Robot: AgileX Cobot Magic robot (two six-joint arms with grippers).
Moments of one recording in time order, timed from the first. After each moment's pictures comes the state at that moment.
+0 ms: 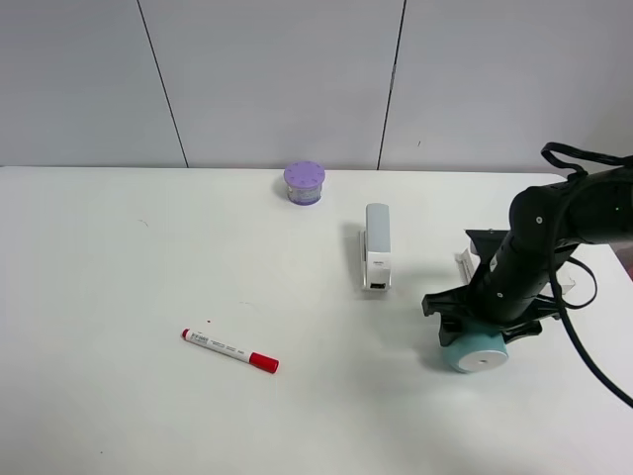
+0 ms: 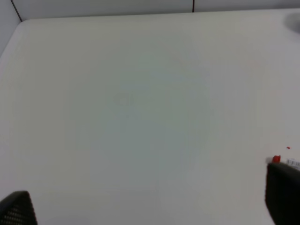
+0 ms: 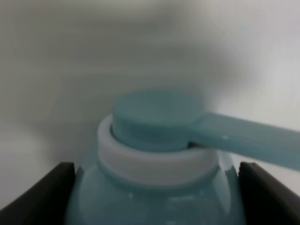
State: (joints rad) left arm 0.09 -0.01 -0.51 0.01 1.05 0.02; right arm 0.31 1.70 -0.75 0.05 0.64 0.33
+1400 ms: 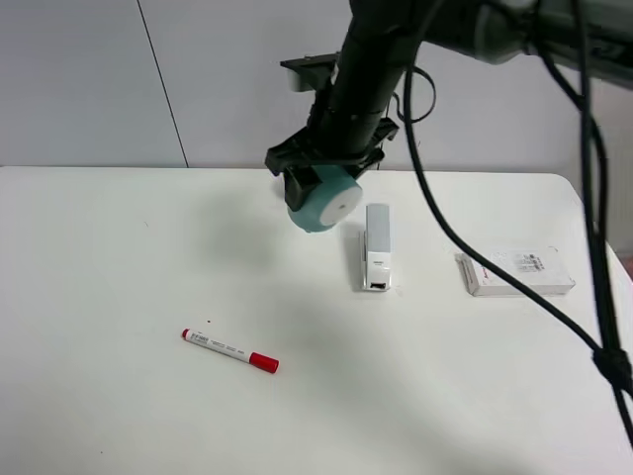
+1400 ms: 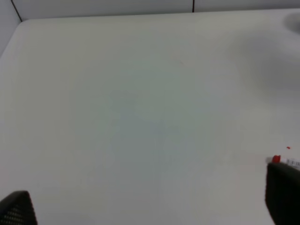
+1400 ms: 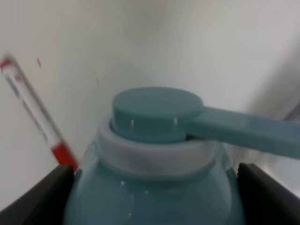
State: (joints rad) left arm 0.09 -0.01 -0.51 0.01 1.05 0.02; right arm 0.63 2.00 -1.87 0.16 1.22 -0.02
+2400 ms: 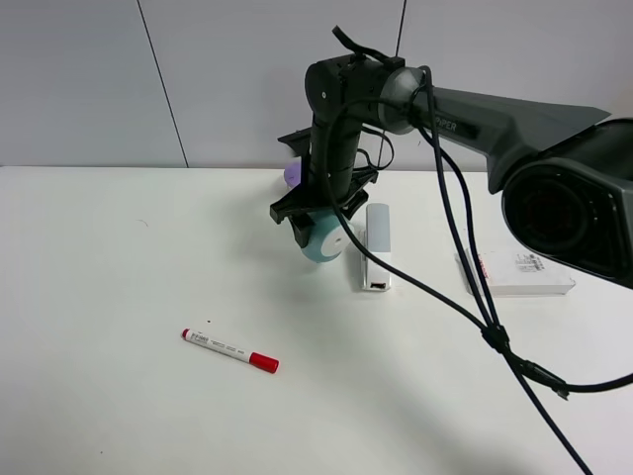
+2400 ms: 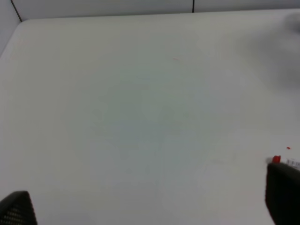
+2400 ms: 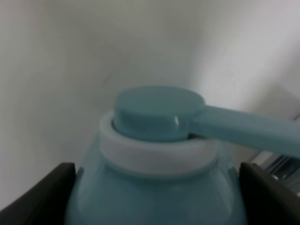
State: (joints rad) left arm 0.09 -0.01 -0.51 0.01 1.05 0.02; right arm 0.60 2.32 -2.01 0.05 1.22 0.02
